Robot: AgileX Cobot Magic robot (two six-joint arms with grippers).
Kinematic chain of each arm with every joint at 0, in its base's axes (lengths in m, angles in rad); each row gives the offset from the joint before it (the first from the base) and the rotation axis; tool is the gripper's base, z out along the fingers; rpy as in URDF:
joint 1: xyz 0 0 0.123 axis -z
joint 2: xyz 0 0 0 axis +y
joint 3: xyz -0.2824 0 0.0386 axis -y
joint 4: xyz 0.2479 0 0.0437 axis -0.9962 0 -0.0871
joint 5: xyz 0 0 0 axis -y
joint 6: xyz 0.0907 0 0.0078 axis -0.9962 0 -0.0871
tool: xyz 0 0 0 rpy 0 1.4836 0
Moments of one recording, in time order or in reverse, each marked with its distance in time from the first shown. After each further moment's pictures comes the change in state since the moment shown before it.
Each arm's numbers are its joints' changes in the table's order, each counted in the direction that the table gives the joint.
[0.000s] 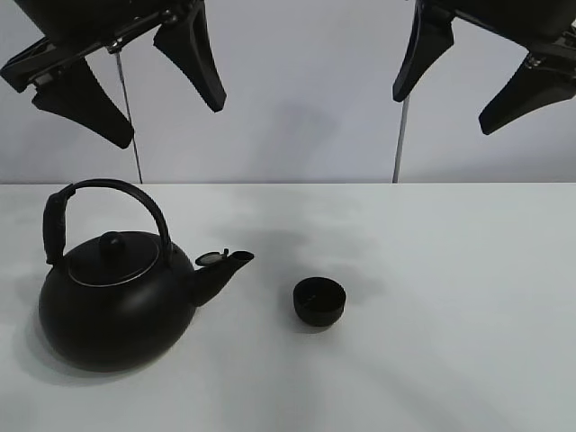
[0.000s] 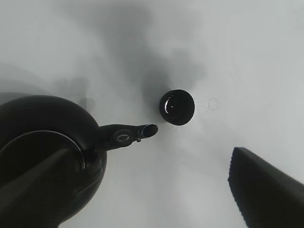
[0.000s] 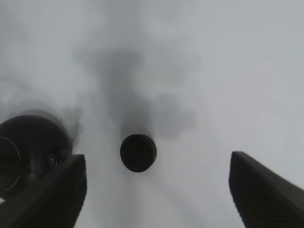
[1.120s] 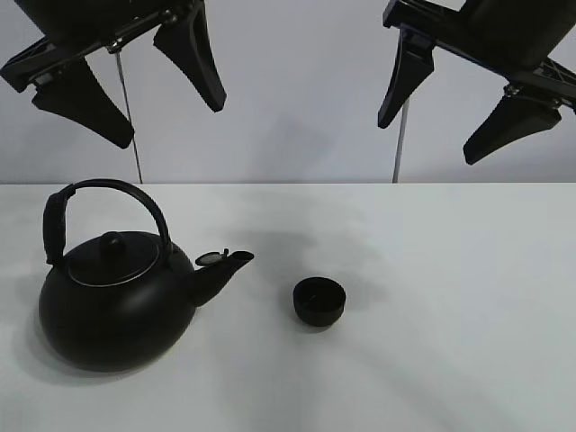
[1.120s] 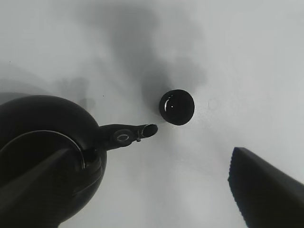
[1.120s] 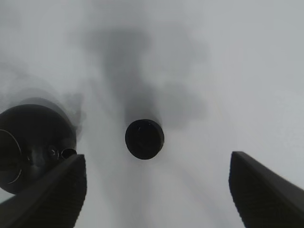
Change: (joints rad) left arm 0.000 0.000 0.000 0.000 0.000 0.000; right arm -0.006 0.055 -0.003 -0.055 -0.021 -0.020
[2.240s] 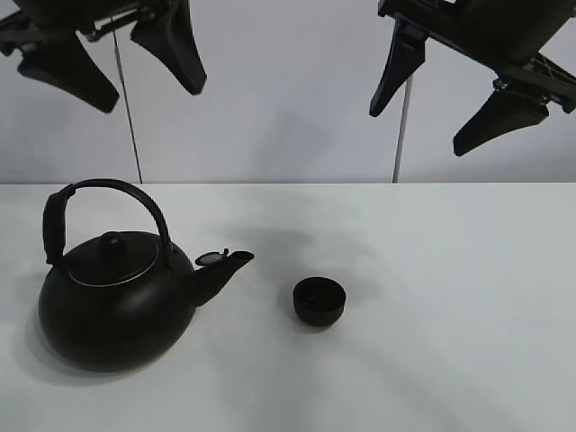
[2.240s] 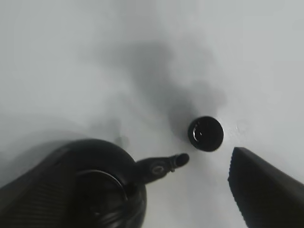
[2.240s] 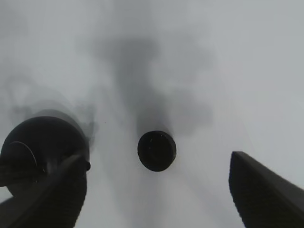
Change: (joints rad) left arm 0.000 -0.036 -0.022 -0.101 0.093 -0.094; right arm 0.000 0.000 0.000 -0.031 0.040 -0.002
